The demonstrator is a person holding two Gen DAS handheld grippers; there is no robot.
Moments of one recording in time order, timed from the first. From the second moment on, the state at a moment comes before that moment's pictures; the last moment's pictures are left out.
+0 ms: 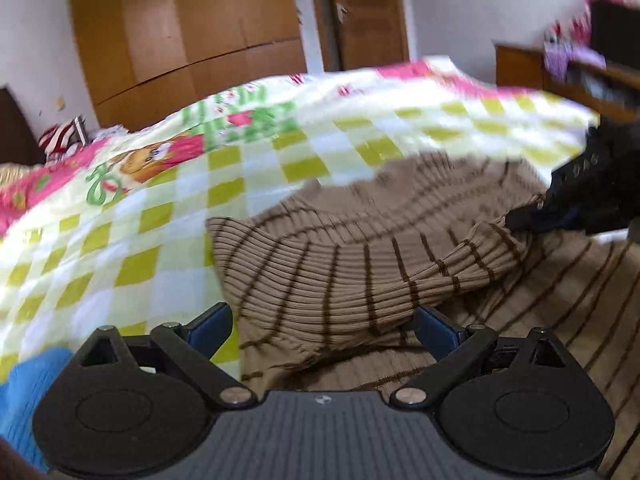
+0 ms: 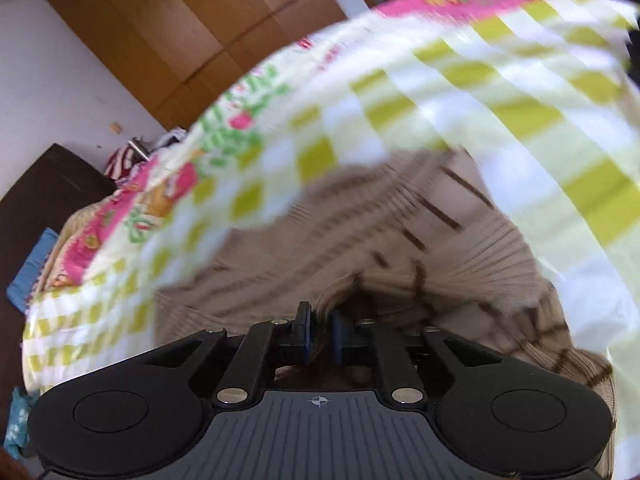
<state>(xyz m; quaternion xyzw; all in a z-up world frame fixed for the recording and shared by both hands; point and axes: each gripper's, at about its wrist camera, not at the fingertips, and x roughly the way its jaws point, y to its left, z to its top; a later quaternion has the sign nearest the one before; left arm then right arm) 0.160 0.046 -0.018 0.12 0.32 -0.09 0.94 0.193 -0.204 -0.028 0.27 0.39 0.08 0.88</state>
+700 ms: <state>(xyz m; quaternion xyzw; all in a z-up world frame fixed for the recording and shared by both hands) 0.173 0.032 -0.006 0.15 0.31 -0.10 0.93 0.209 -0.223 0.017 0.34 0.28 0.18 0.88</state>
